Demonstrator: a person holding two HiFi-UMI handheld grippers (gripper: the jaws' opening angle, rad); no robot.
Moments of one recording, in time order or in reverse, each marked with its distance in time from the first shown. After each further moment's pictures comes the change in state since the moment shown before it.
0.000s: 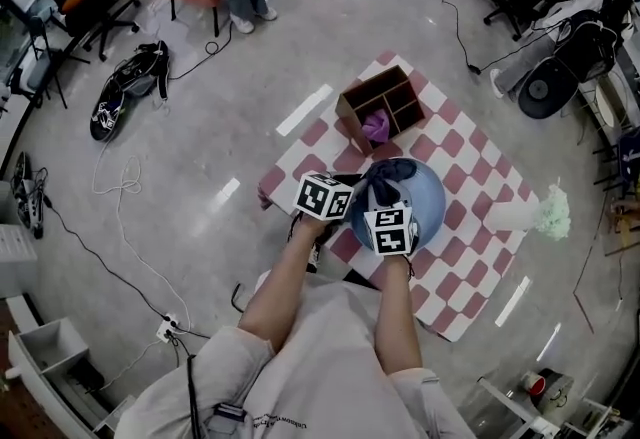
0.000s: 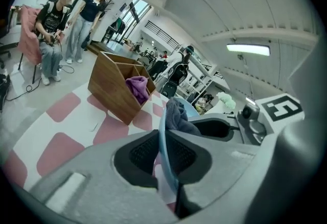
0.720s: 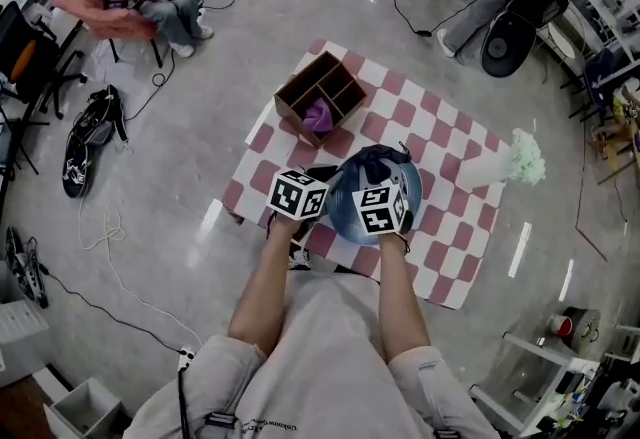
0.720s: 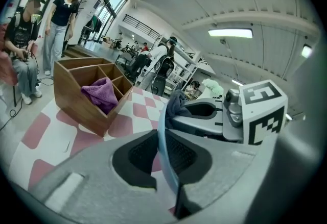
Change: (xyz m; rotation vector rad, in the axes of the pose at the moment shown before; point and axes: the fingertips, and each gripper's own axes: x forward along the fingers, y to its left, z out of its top) left arm 0.030 -0.048 0.006 0.198 0.089 -0.097; right arm -0.028 -0.089 -0.021 0.004 0.022 -0.230
